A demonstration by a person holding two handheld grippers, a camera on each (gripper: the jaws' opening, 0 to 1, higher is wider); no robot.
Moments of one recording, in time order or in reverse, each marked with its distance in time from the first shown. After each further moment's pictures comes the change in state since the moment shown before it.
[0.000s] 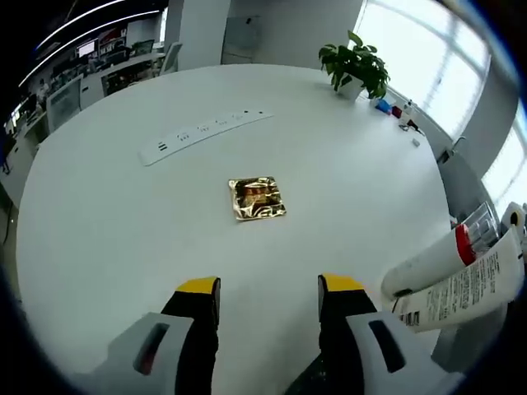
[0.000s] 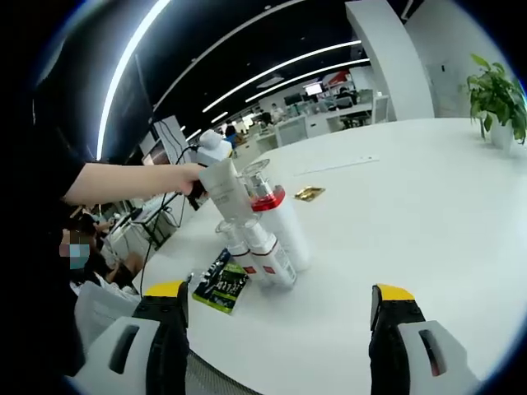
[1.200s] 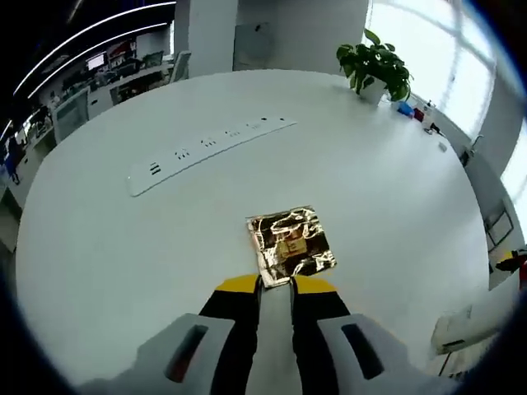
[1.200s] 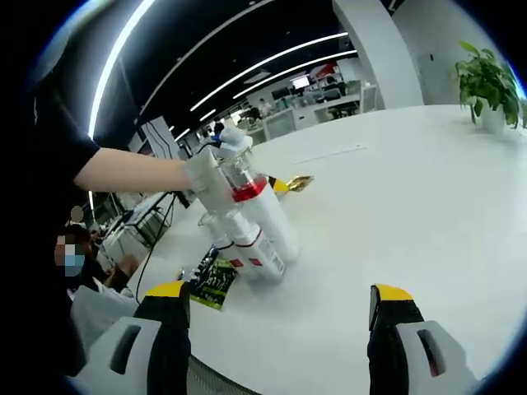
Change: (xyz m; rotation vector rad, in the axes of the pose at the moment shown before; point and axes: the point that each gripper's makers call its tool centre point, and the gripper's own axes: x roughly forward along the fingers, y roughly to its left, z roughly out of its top) left arm 0.073 0.021 0.042 0.055 -0.076 0.082; right arm 0.002 -0.009 -0.007 0.048 0.029 -0.040
